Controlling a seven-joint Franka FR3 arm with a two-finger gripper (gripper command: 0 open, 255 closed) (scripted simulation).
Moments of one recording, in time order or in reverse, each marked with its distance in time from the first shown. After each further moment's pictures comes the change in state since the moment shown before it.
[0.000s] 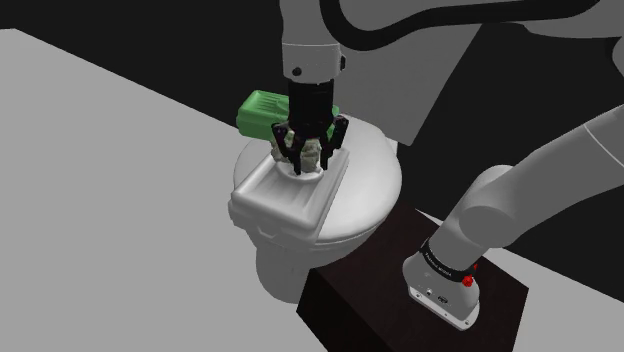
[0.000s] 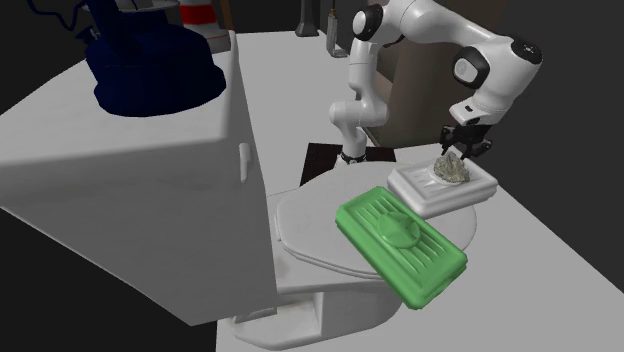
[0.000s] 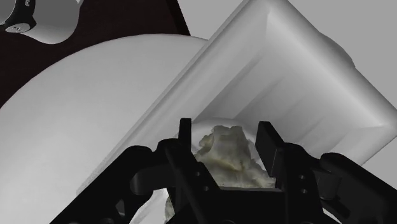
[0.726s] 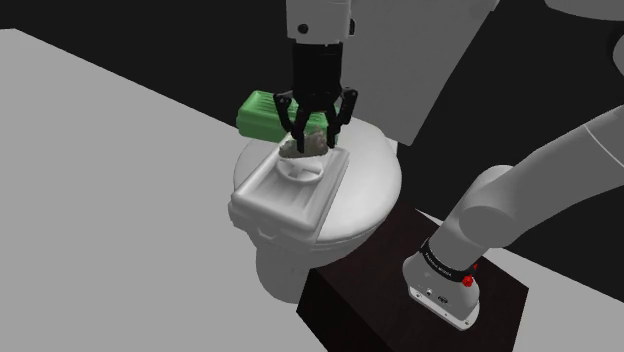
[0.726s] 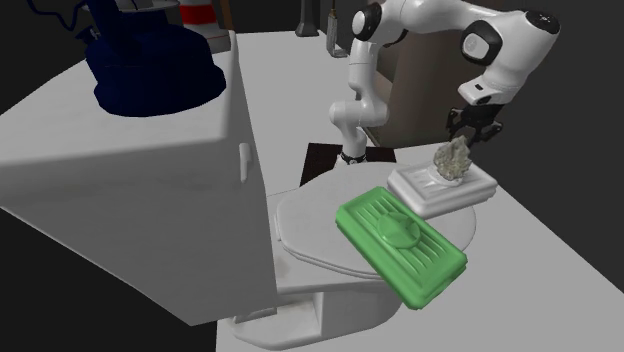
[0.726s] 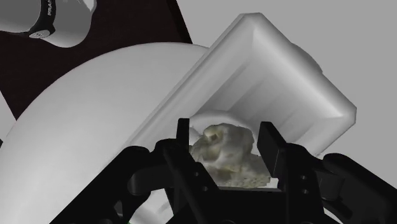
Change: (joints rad) arm -0.001 -0.003 -0.017 0.137 -0.003 -0.136 0.015
